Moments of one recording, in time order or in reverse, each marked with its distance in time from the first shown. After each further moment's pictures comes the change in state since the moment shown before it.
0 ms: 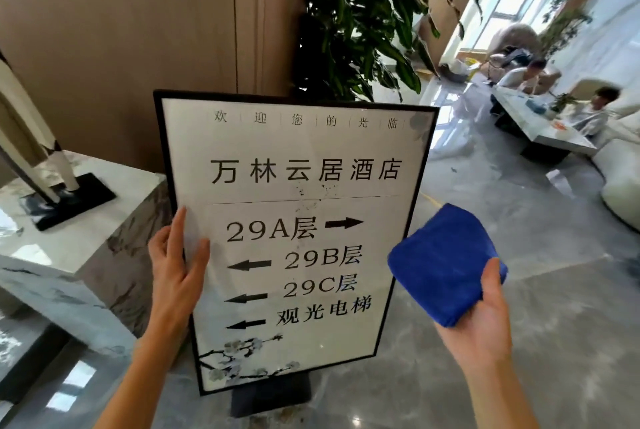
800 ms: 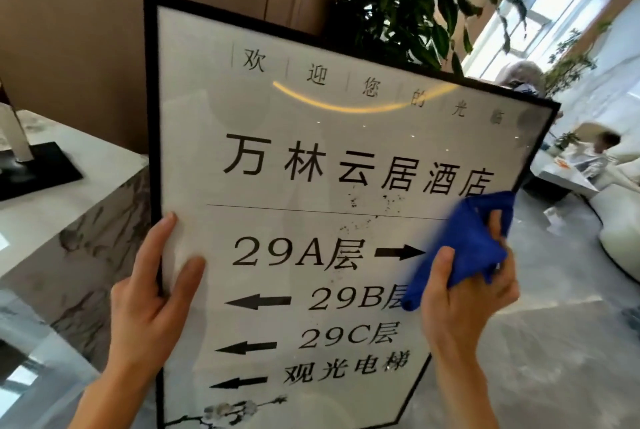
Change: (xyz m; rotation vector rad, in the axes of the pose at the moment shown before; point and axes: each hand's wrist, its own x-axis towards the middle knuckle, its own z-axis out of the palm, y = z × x) left_hand 0.016 -0.039 0.014 -0.027 0.102 0.145; right_hand 0.117 0.112 0.048 -1.347 0.197 -1.066
